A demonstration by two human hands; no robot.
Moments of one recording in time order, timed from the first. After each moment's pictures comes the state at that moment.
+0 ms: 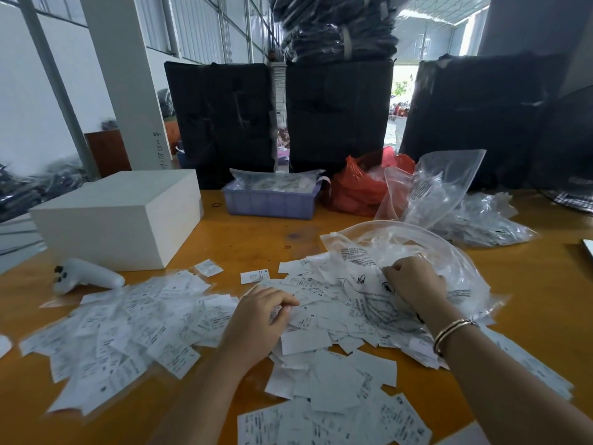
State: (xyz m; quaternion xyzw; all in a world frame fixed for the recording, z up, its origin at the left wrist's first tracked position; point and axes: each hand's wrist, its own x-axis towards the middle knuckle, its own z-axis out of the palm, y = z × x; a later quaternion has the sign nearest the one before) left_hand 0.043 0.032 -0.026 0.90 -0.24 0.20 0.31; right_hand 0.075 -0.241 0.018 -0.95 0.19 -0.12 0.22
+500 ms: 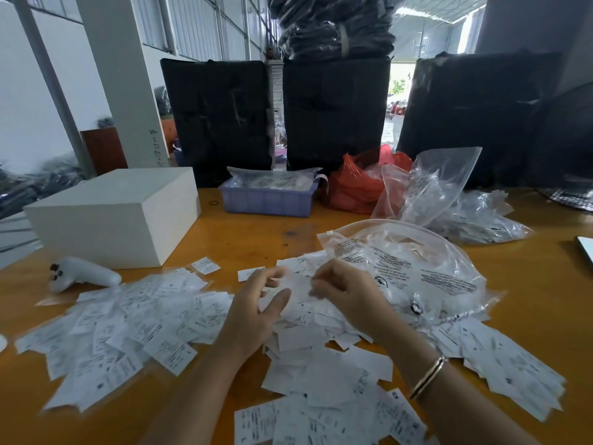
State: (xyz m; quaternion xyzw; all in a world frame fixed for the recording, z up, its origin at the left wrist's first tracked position) left_hand 0.033 0.029 -0.013 0.84 -0.19 0.17 0.47; right_hand 0.025 -0.160 0.020 -0.85 -0.19 -0.12 0.48
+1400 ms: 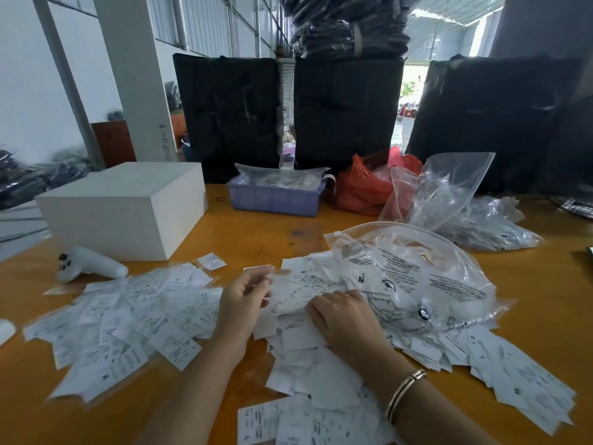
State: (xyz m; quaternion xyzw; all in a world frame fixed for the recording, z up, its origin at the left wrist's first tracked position) left_hand 0.042 0.034 -0.015 0.72 0.01 0.15 0.68; right_hand 0.021 -0.143 -0.015 -0.94 -0.23 -0.24 0.10
